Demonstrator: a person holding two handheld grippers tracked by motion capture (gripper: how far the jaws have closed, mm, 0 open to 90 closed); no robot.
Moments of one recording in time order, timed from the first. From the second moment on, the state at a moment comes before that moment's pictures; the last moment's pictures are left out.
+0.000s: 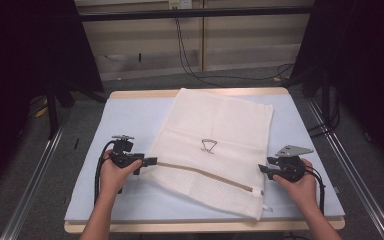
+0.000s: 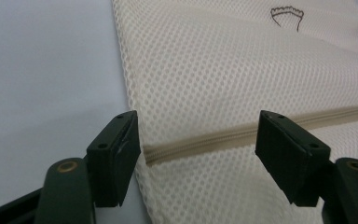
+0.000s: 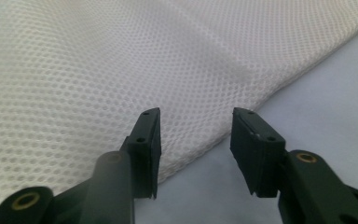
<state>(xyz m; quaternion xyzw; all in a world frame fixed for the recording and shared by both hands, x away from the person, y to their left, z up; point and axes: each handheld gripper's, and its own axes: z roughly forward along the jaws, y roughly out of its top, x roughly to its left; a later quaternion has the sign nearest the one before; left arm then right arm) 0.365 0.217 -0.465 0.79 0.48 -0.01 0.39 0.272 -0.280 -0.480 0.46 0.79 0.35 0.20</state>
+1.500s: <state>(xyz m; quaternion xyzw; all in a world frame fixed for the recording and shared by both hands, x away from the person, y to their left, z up) 0.367 0.212 -0.475 0.78 0.51 0.02 0.36 0.263 -0.273 -0.481 0.49 0.78 0.36 0.15</state>
